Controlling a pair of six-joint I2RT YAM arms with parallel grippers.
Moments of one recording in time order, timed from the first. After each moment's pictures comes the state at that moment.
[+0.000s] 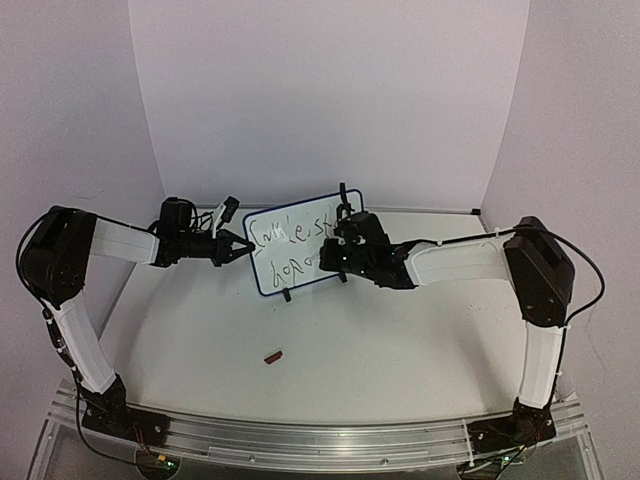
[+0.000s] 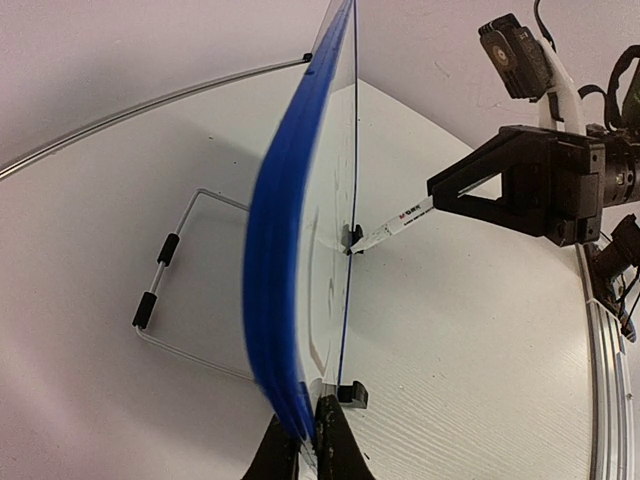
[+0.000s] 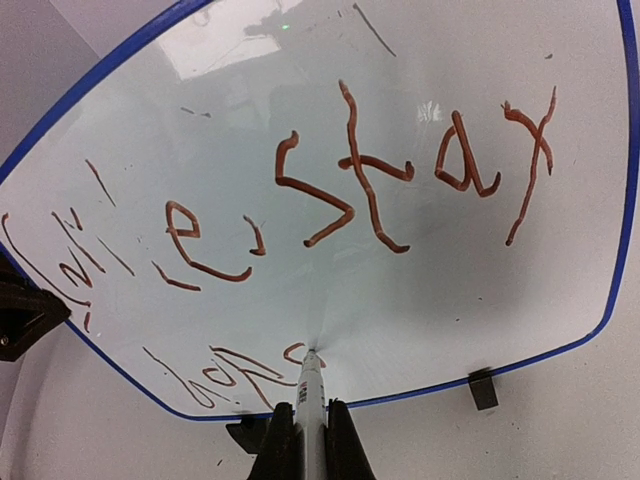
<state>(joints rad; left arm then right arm) -0.28 1.79 0.98 0.31 0.83 0.08 0.84 1.99 1.34 0.14 0.24 0.59</state>
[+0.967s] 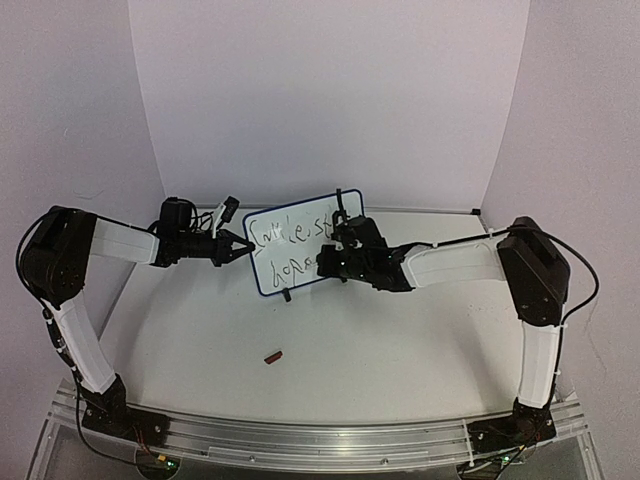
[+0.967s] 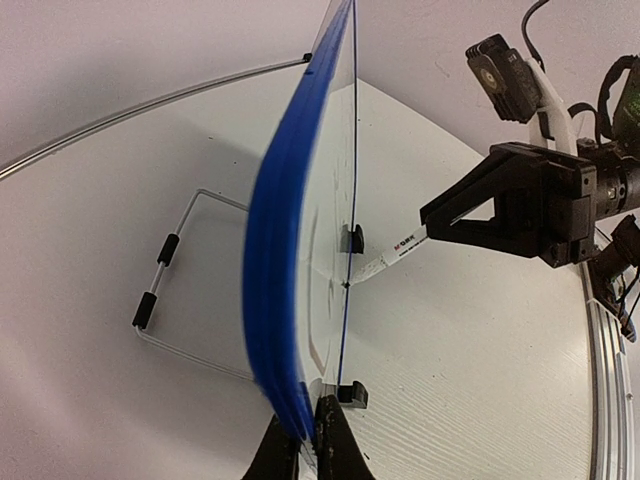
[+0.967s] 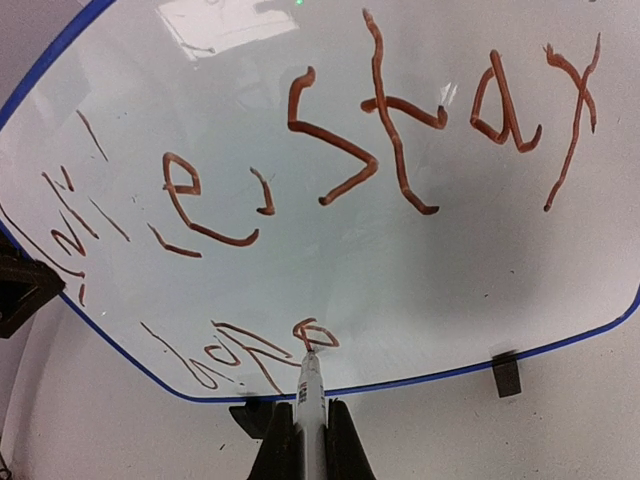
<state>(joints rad) -0.28 1.79 0.98 0.31 0.83 0.08 0.84 2.01 1.34 0.14 0.18 0.59</state>
